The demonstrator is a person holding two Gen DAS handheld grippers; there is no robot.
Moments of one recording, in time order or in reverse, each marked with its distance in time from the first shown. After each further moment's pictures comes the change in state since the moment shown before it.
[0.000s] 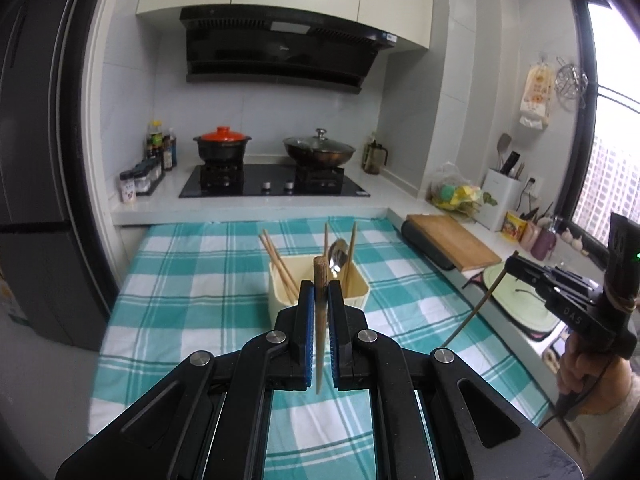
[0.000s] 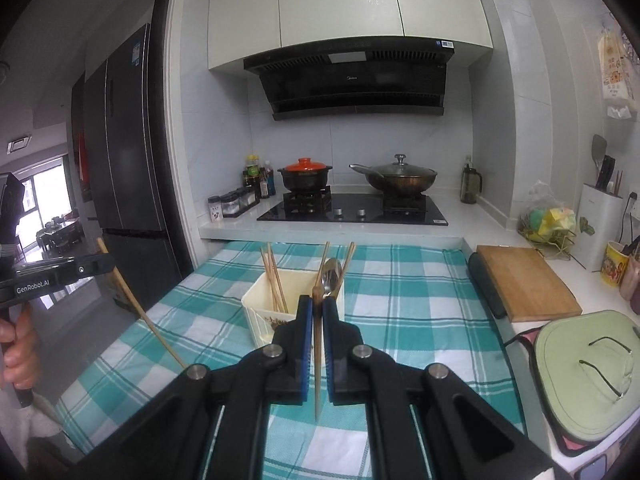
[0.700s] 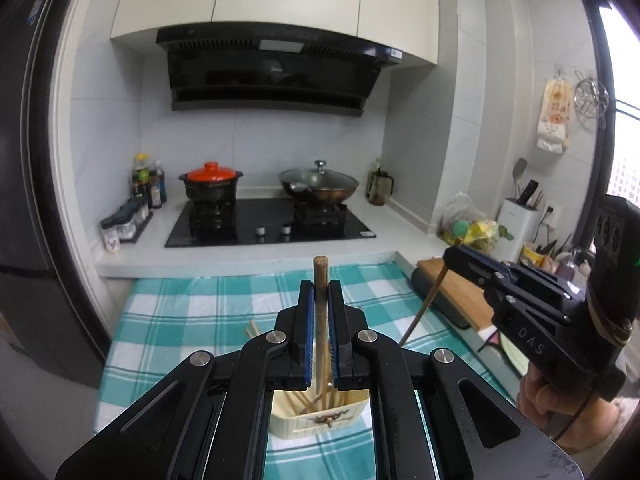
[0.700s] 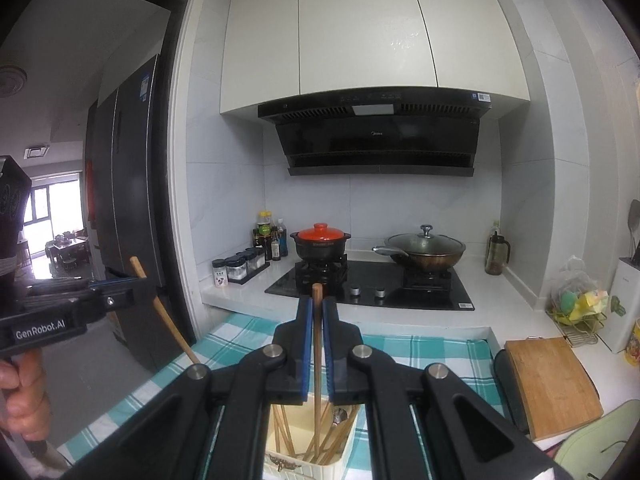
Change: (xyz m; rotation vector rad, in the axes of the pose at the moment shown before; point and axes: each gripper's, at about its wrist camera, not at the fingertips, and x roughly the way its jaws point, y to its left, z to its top) left arm 0.109 -0.011 0.103 0.018 -0.029 0.021; right arm 0.100 0.013 0.121 -0.052 -0.151 0.060
